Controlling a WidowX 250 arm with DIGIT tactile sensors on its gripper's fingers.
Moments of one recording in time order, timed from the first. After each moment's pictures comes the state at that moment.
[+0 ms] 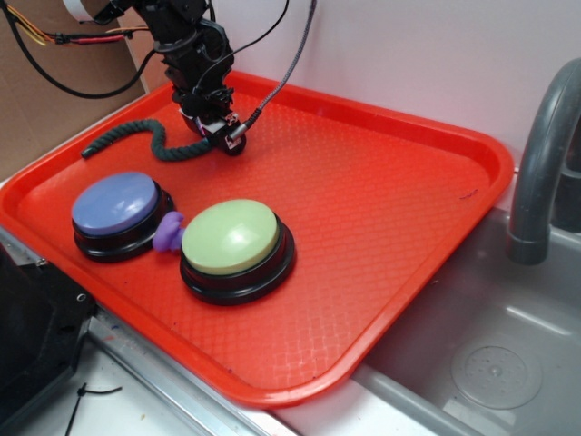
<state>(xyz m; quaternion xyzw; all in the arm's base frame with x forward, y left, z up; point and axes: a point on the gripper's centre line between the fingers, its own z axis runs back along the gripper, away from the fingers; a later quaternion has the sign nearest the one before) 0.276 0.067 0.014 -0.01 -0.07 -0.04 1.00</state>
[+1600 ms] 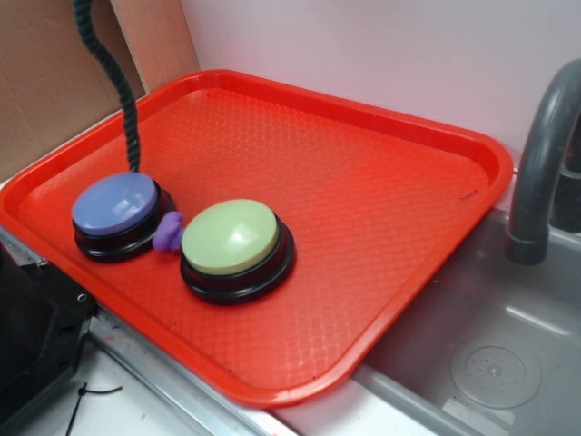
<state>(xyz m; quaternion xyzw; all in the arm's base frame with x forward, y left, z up) 0.227 0.050 0.230 -0.01 -0.09 0.07 0.99</state>
